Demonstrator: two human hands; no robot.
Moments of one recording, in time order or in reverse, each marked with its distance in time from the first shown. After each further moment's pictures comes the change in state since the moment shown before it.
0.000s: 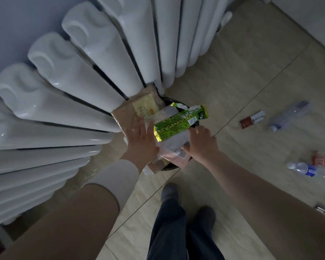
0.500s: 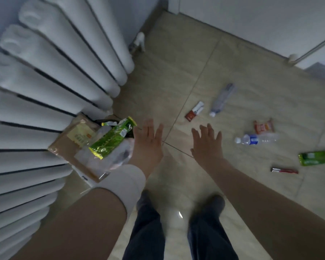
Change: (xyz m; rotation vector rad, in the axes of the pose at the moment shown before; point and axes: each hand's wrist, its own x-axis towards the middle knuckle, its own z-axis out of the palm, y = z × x) left_hand -0.042 0.244 -0.052 0.308 0.116 0.372; right_hand -0.099 0.229 -0.017 -0.019 0.202 0.205
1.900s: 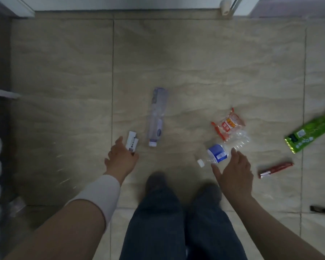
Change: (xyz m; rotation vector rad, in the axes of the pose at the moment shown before) left_hand 0.378 0.204 0.078 -0.461 -0.289 -0.329; right_hand 0.149 0.311 0.166 0.690 -0.077 0.903
